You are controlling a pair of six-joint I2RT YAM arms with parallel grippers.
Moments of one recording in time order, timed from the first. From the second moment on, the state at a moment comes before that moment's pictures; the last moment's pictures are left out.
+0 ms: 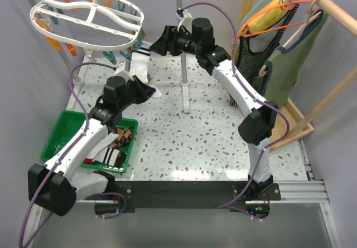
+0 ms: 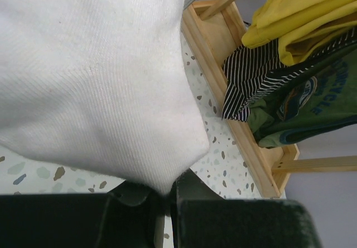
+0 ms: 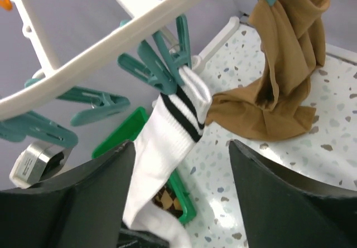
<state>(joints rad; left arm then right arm) -0.37 1.17 0.93 -0.09 0.12 -0.72 0.56 2.07 2.21 -0.30 -0.46 0.53</state>
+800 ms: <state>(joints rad) -0.37 1.13 0.94 -0.15 0.14 -0.73 0.59 2.30 2.39 -0.01 -0.41 0.55</state>
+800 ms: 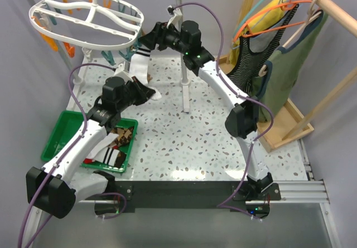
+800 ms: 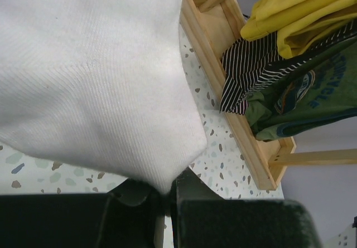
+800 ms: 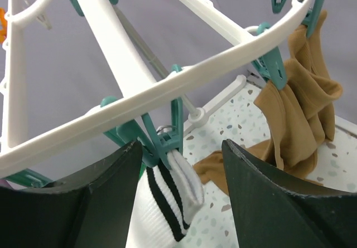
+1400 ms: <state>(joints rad) -0.37 1.14 0.94 -0.15 0.15 -0.73 0.63 2.36 2.44 0.06 -0.36 0.57</state>
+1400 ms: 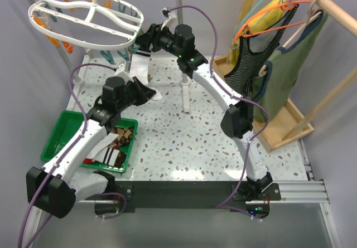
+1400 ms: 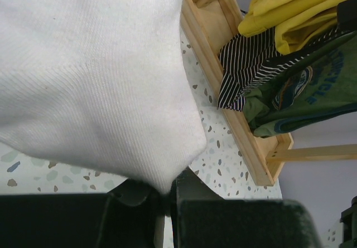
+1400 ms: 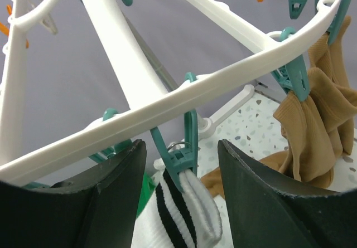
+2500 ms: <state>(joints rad) -0.37 1.14 0.94 -0.19 0.15 -0.78 0.63 2.37 2.46 0.10 -0.33 0.63</state>
